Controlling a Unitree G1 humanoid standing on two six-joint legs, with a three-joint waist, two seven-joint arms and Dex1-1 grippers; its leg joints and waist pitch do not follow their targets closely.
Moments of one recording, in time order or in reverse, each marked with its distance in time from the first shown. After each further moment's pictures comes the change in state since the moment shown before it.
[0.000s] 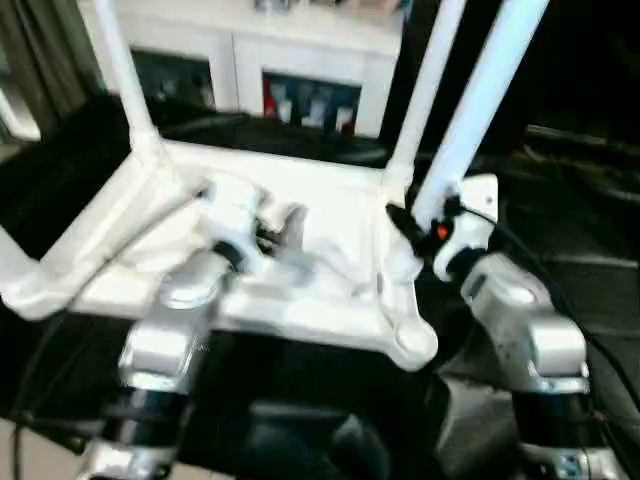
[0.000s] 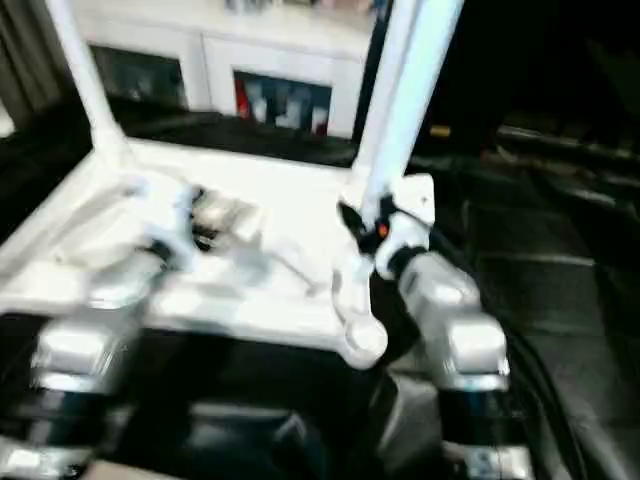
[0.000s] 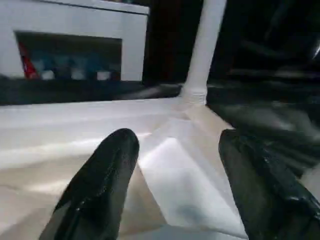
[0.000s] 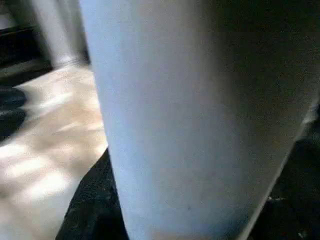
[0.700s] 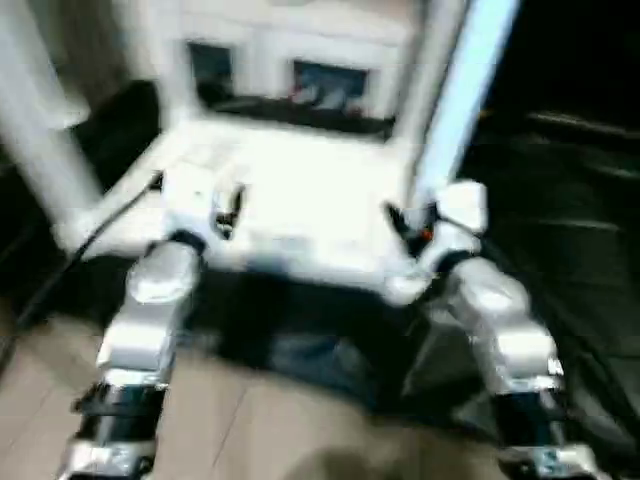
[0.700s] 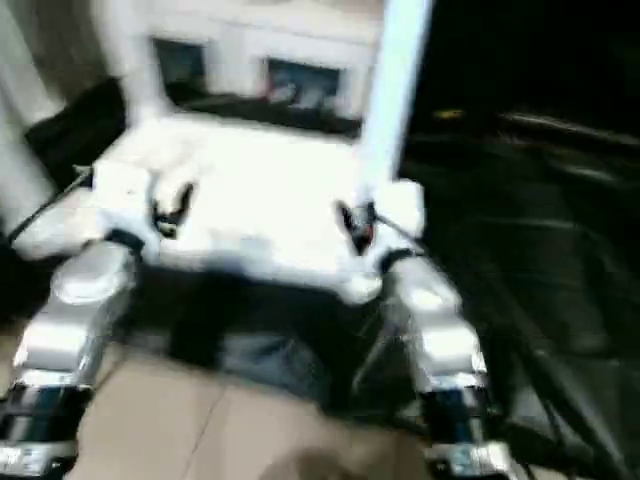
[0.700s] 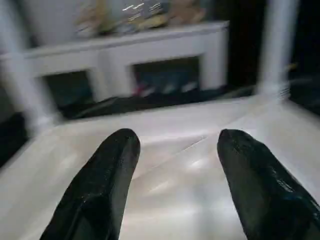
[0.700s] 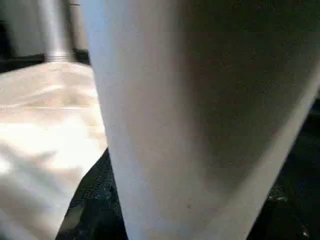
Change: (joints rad) left arm -0.008 0.050 0.027 -0.001 0.194 -0.092 0.225; right arm 0.012 0.052 0.013 0.108 -0.237 -0.280 -0.226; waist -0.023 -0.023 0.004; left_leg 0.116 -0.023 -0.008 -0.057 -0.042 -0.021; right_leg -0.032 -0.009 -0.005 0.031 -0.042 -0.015
